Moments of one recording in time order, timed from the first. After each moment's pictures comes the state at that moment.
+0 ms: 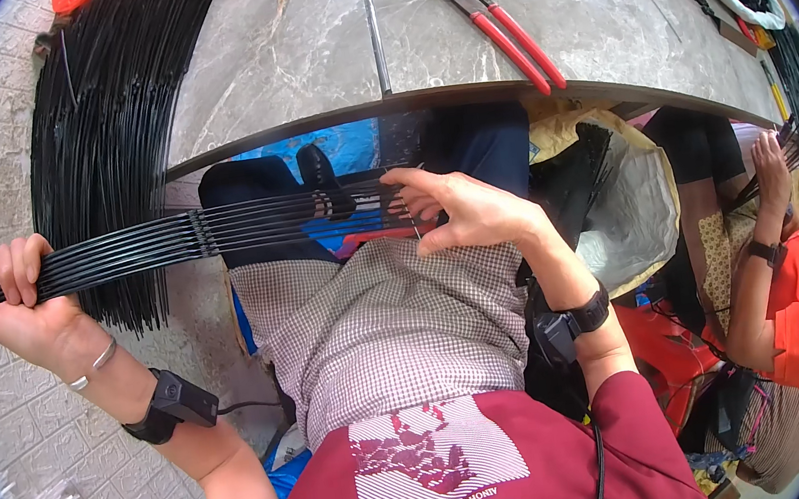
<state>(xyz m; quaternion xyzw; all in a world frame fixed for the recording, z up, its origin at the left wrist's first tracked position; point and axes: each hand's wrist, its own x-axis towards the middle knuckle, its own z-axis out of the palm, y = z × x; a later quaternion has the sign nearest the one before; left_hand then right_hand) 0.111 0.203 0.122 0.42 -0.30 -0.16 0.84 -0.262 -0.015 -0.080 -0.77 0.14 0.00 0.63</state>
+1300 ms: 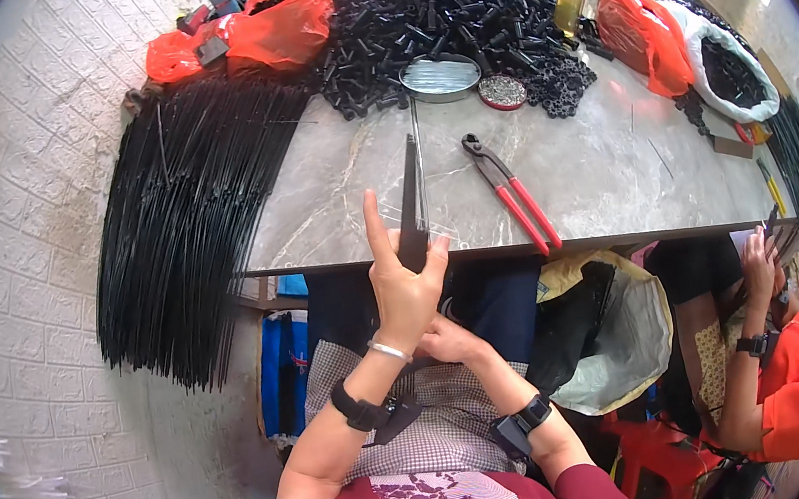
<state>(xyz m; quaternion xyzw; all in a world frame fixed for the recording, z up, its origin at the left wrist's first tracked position) -0.122 0.027 -0.010 0.67 -0.40 -0.14 0.61 -0.213 0.016 -0.119 -0.57 0.13 -0.11 0.80</state>
